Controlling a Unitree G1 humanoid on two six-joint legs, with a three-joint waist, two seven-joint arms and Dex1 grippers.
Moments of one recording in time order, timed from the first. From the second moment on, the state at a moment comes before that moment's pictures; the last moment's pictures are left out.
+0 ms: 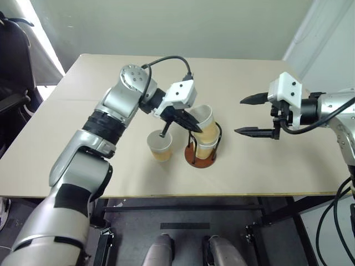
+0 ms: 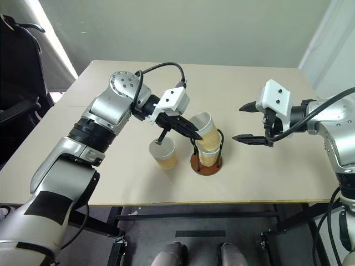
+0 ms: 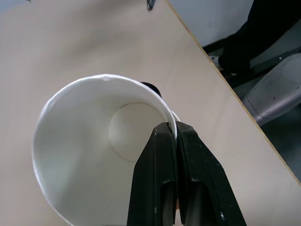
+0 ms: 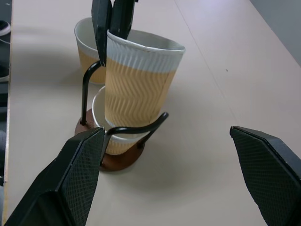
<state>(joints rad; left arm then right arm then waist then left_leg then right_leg) -1.29 0.56 -0.53 0.61 -0.26 0.06 -1.58 -0.79 -0.95 0.09 -0.15 0.35 0.56 1.18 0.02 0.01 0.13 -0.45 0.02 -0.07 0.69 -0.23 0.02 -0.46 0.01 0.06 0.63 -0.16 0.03</state>
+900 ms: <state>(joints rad) -1.36 0.59 -0.36 0.73 -0.21 0.05 -1.58 -0.80 -0.95 0.01 -0.14 0.45 0.59 1.21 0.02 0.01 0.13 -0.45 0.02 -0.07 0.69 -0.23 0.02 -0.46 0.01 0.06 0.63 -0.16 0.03</state>
